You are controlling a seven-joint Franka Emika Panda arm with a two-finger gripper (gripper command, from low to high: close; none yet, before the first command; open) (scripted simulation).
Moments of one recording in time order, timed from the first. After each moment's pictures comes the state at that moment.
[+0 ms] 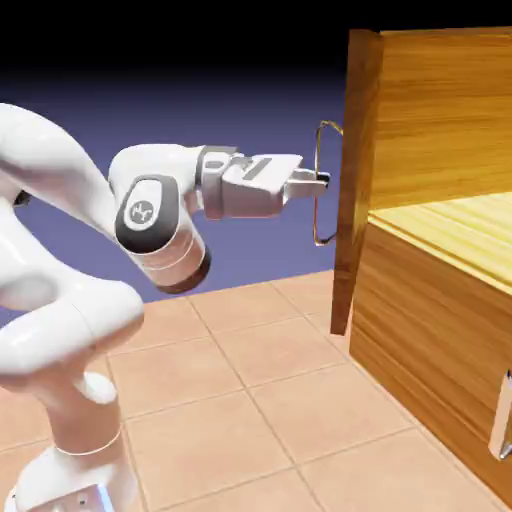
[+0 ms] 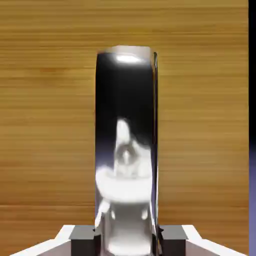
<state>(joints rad) -1.12 -1.10 0.24 -2.92 -0.78 3.65 1.73</state>
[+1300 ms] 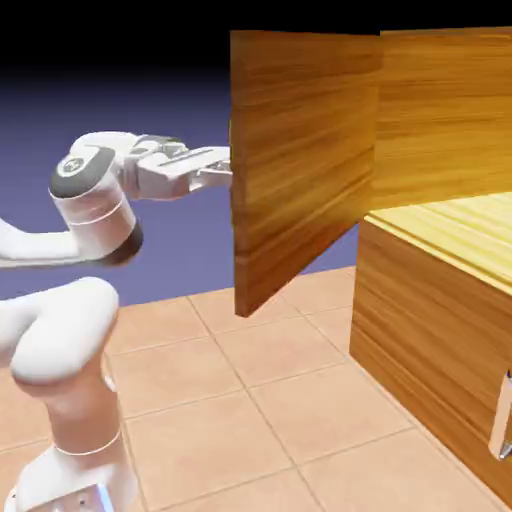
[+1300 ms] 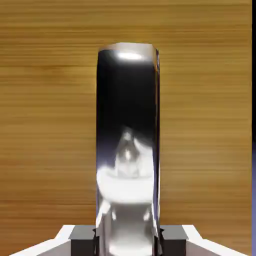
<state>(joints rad) -0.34 -1.71 0.31 -3.01 -0.91 2.49 1.92</state>
